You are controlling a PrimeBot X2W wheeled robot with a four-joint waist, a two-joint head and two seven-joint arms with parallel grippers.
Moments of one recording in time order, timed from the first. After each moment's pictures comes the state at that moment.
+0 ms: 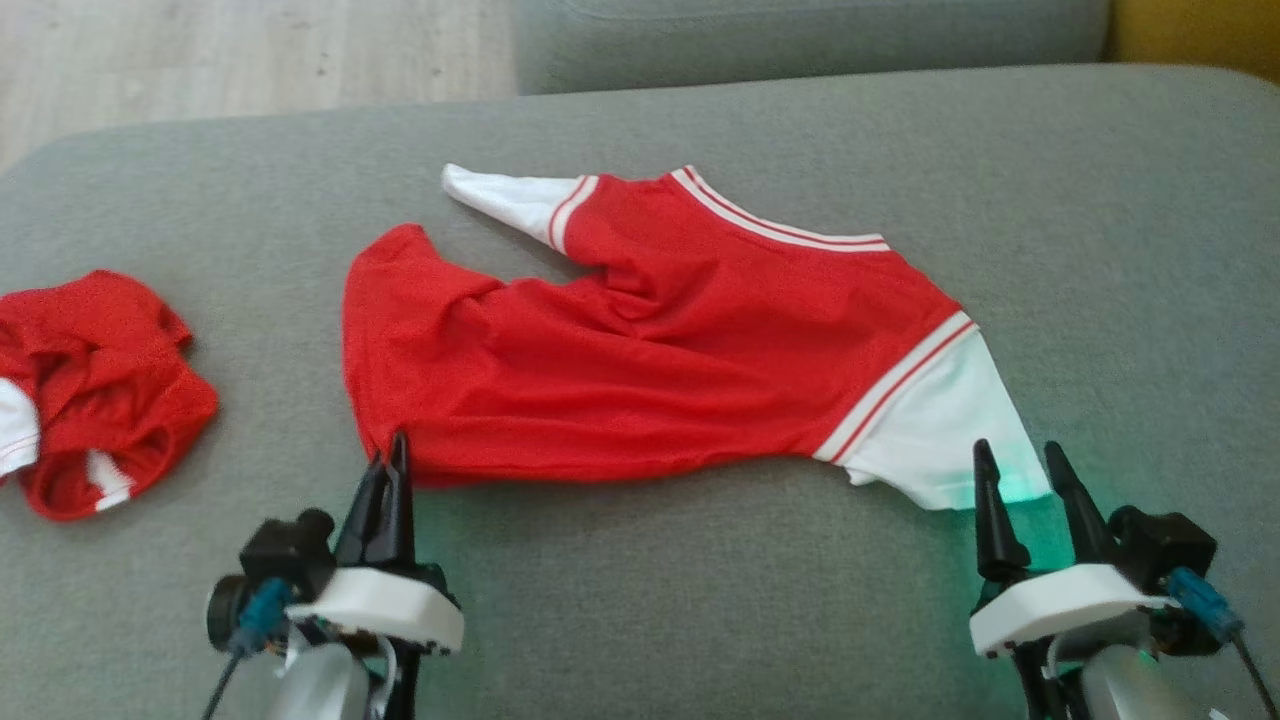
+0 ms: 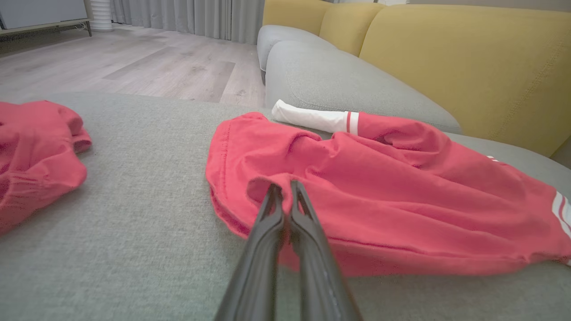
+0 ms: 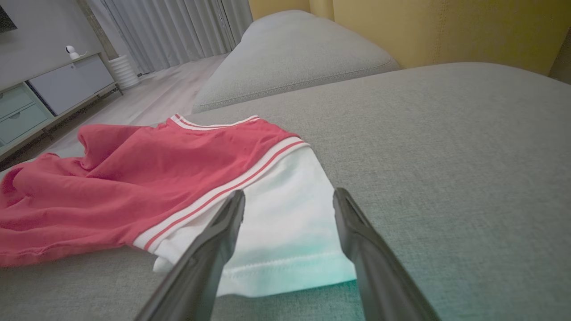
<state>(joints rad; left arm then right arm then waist) -0.21 0.04 -0.14 0.56 -0.26 -0.10 -0.26 -0.09 -0.05 0.01 0.48 0.21 0.13 -0.26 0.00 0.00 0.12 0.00</state>
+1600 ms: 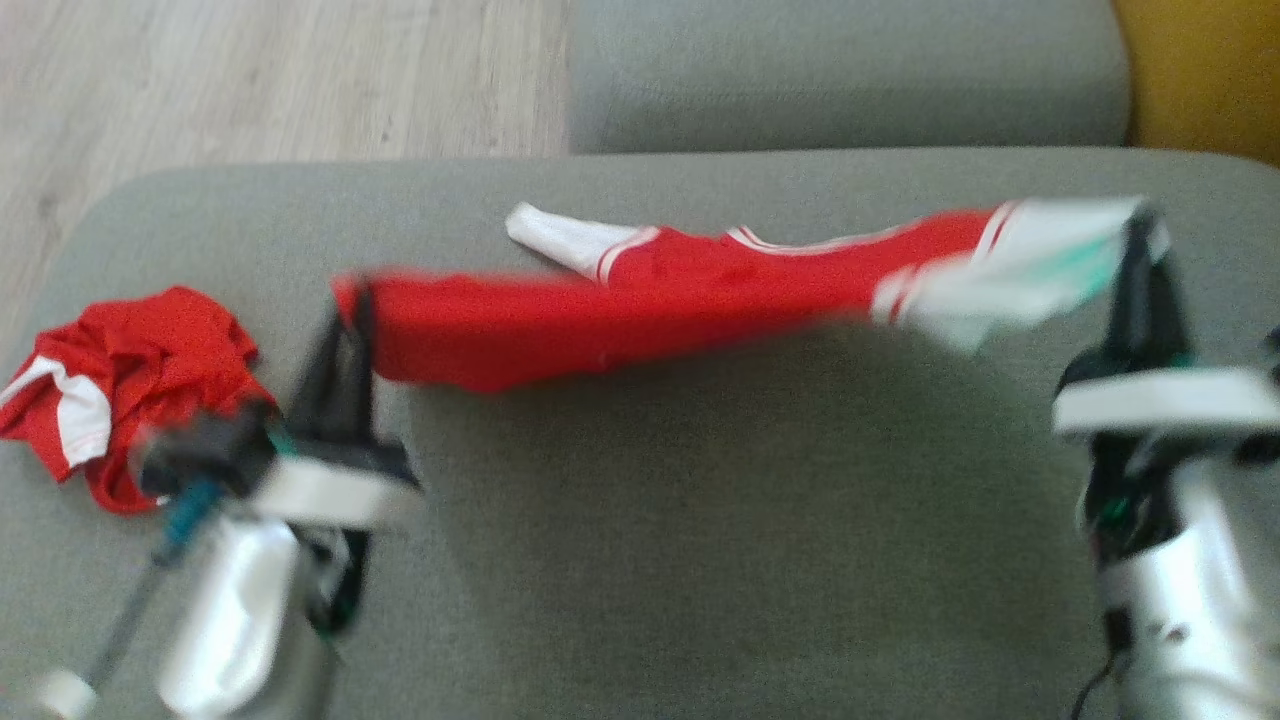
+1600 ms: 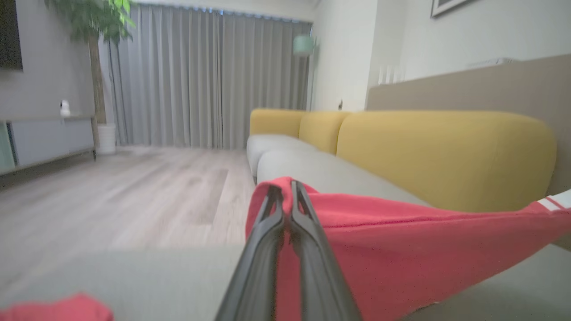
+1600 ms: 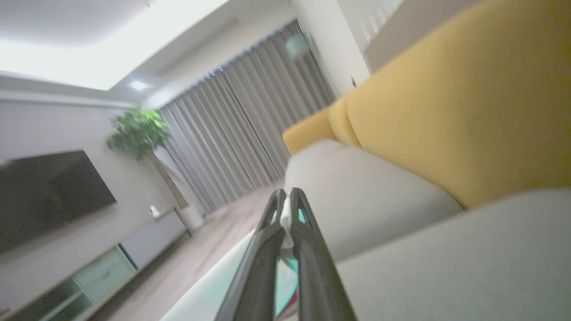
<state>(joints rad) -0.30 0.13 -0.19 0.36 -0.27 -0.12 -0.26 -0.34 -0.09 -0.03 0.40 0.55 0.13 -0.26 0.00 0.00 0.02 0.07</state>
